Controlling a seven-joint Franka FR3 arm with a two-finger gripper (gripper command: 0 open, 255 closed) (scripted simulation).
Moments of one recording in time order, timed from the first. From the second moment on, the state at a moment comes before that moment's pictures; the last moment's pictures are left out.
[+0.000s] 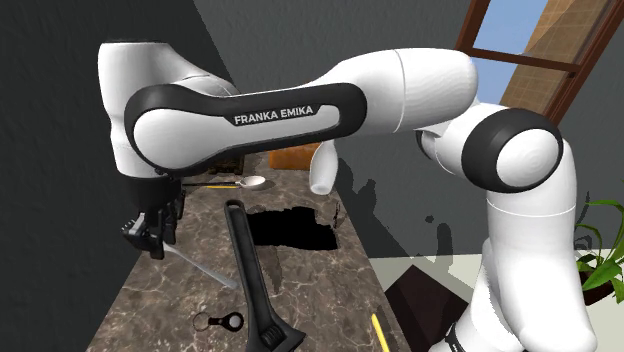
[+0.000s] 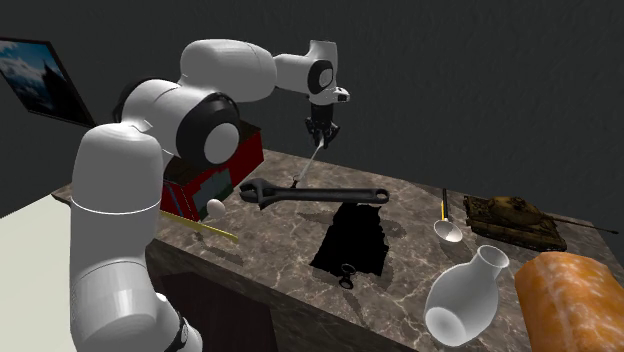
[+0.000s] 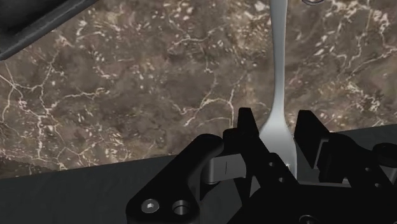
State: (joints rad) arm 0.51 0.43 0.35 -1.39 -0.13 1.84 0.08
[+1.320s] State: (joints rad) arm 0.46 0.40 0.33 -1.23 -0.11 1.65 -0.01
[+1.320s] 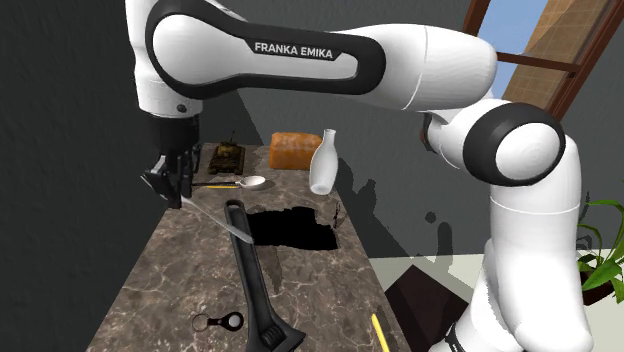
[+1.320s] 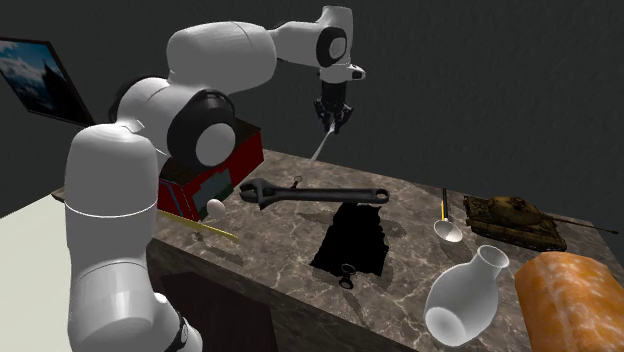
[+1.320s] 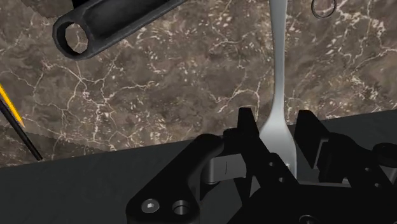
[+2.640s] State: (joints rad) arm 0.14 0.33 0.20 -1.30 -0.03 1.66 -0.43
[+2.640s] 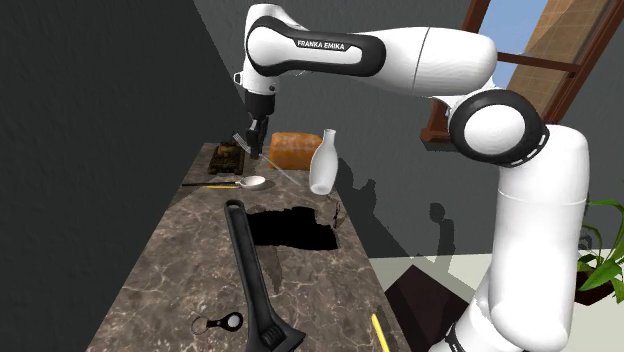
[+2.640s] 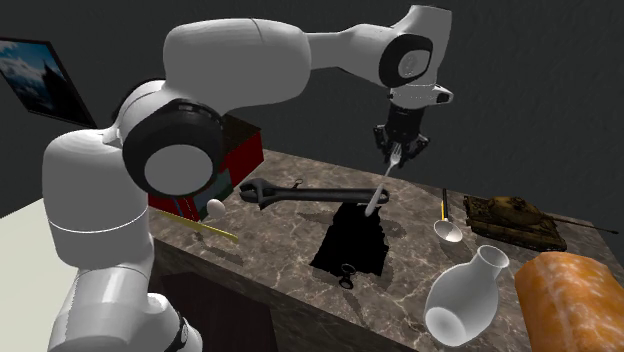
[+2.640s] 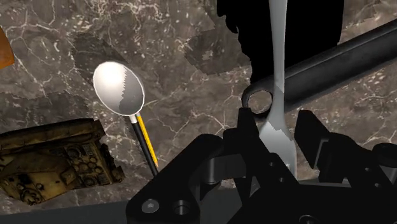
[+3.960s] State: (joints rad) arm -0.05 0.62 0.12 -0.92 -0.03 1.55 -0.73
